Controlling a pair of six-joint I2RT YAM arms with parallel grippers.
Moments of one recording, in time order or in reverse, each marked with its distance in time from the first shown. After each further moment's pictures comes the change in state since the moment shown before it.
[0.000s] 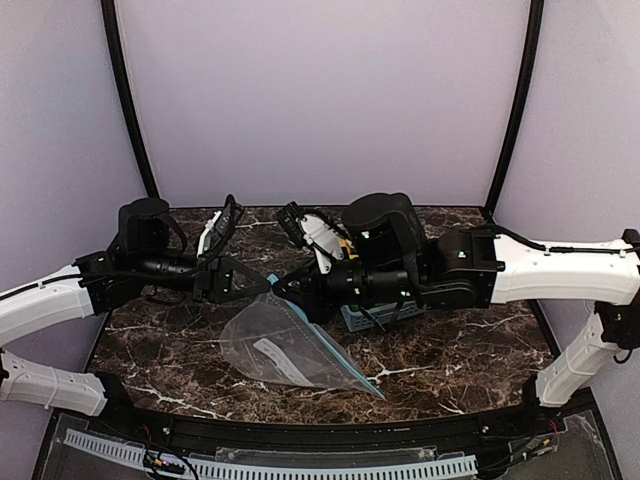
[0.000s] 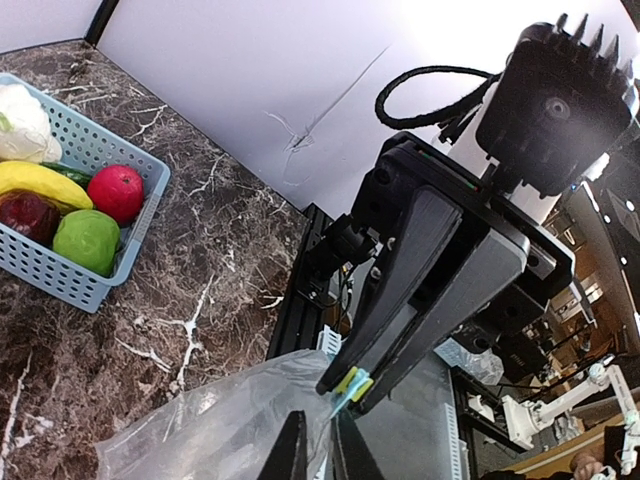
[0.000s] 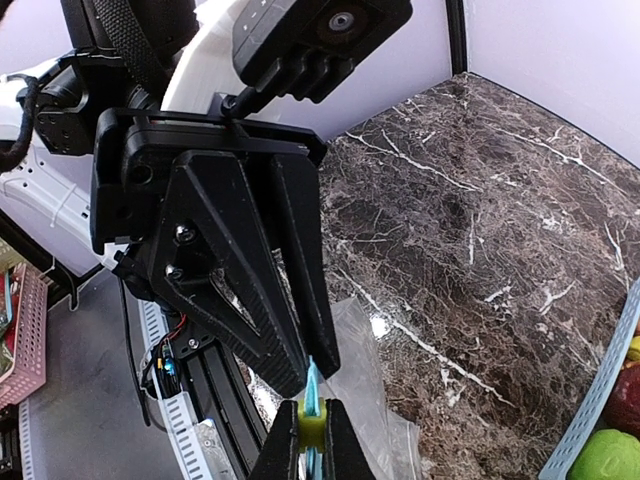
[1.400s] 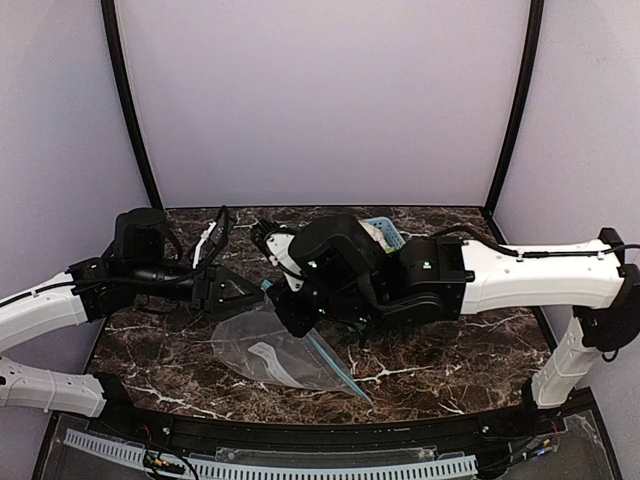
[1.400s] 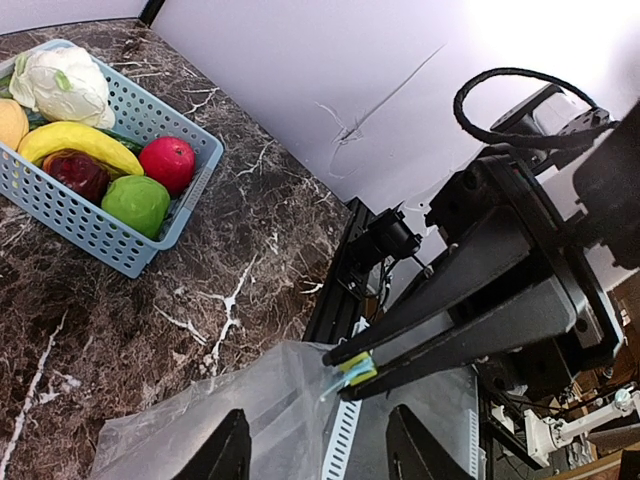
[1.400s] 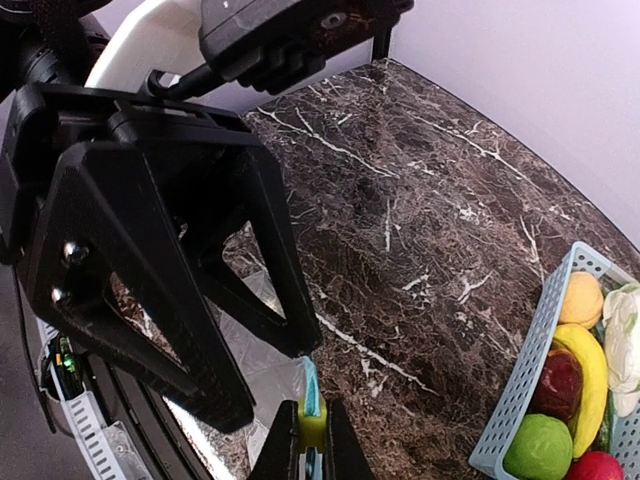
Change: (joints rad) left arm 0.000 -0.054 -0.042 -0.100 -0.105 0.016; right arm 0.103 0.171 0.206 -0.201 0.359 -0.075
